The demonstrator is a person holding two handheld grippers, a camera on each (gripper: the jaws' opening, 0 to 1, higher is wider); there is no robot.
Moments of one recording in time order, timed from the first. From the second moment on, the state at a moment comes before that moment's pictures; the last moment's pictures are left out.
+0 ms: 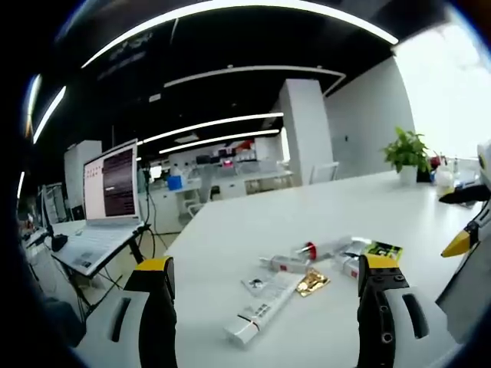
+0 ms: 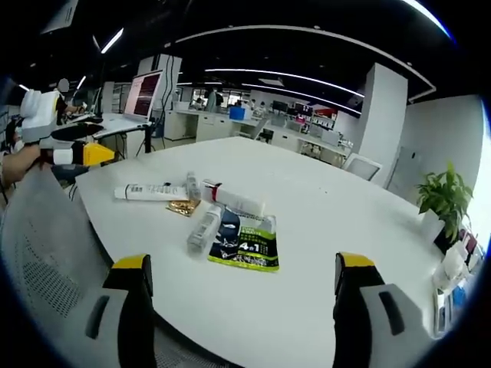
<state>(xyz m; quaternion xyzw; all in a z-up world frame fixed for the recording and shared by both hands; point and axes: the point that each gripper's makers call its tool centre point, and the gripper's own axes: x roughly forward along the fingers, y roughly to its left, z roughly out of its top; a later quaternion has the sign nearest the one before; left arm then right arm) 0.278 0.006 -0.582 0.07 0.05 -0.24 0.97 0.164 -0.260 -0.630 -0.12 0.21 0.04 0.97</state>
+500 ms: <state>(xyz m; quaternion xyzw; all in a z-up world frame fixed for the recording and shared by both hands) 0.277 0.003 -0.585 0.08 0.05 -0.25 0.96 0.163 -0.259 -0.634 -0.11 0.23 0.04 0.97</state>
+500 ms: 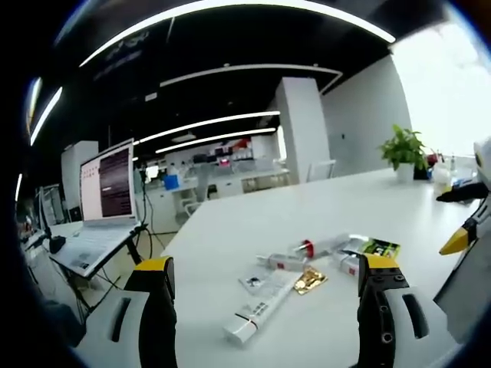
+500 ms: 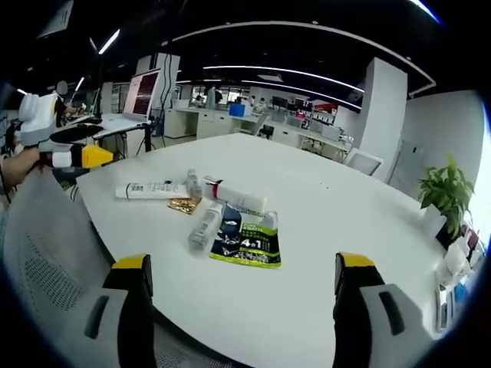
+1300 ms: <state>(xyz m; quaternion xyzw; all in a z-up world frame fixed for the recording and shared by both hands) 0.276 0.002 -0.587 0.06 0.07 -0.26 0.96 0.162 -0.257 -0.633 -0.12 0.23 0.04 0.97</state>
